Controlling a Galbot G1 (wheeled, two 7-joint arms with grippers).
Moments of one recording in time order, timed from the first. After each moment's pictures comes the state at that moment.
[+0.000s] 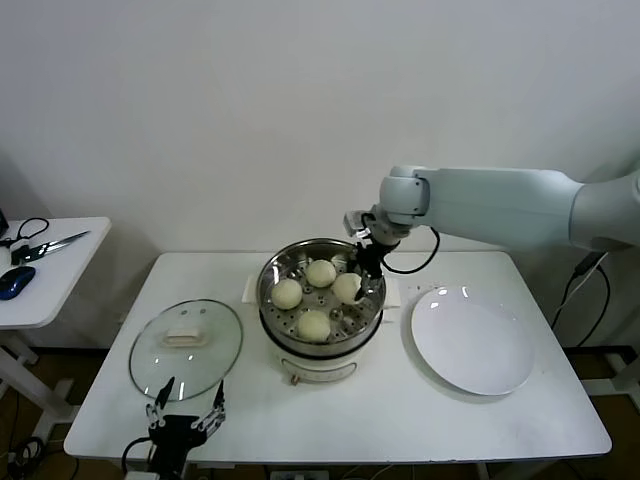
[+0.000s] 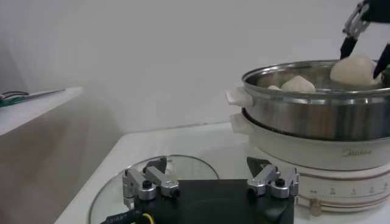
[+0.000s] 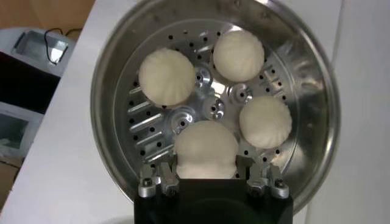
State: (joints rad) left arm 1.85 -1.50 -0.59 -2.21 0.02 0.14 -0.01; right arm 0.74 1.16 -1.67 1.26 0.73 -0.28 -0.88
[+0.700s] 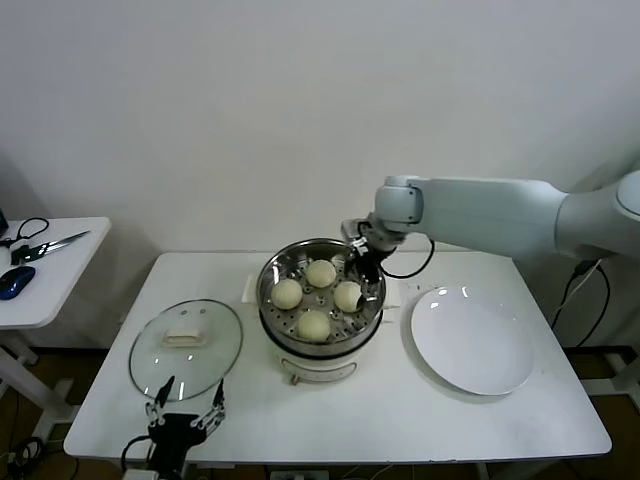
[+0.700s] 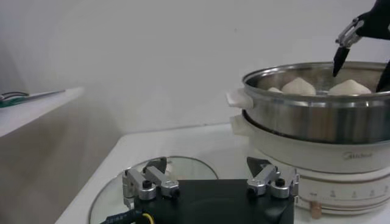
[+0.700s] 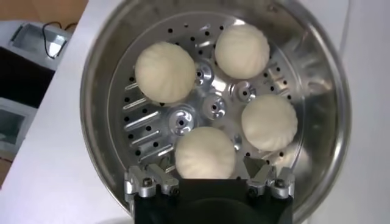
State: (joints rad) left arm 1.85 -1.50 -0.59 -2.22 0.01 0.16 -0.01; right arm 0.72 1.14 -1.61 1.25 0.73 -0.26 -0.90
